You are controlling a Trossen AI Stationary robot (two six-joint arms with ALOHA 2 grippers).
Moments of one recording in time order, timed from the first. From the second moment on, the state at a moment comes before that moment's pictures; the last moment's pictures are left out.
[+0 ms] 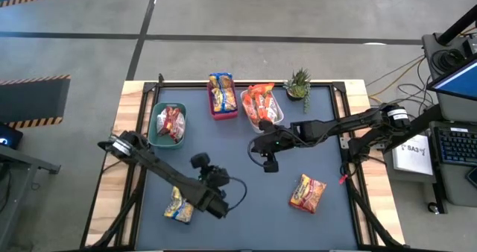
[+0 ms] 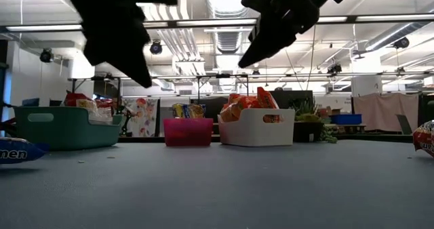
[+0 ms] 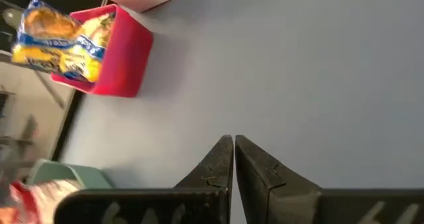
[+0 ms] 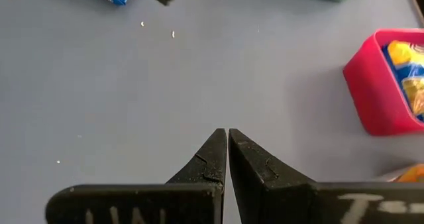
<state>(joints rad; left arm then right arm) -0.54 1.97 1.47 -1.21 -0.80 -0.93 0.06 1.53 1.05 -0.26 0.03 -0.10</state>
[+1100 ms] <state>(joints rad) -0.61 1.90 1.33 -1.07 -0.47 -0.77 0.06 1.53 1.00 -0.29 0.03 -0.05</state>
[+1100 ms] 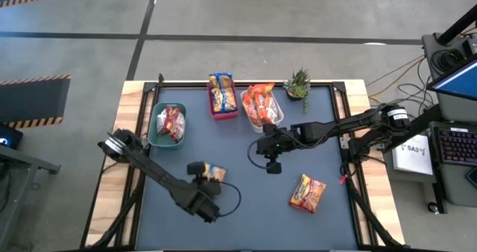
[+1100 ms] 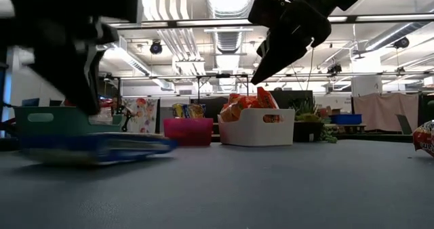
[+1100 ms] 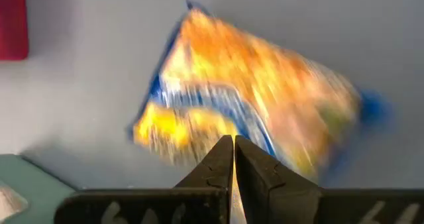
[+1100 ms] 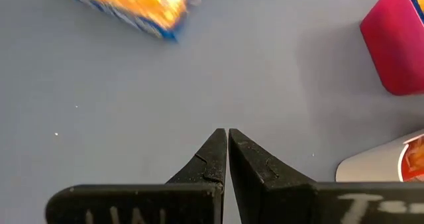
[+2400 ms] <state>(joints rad) -0.53 1.46 0.73 -0.32 -0.58 -0.99 -0.02 1.76 0.96 0.25 -0.08 0.05</state>
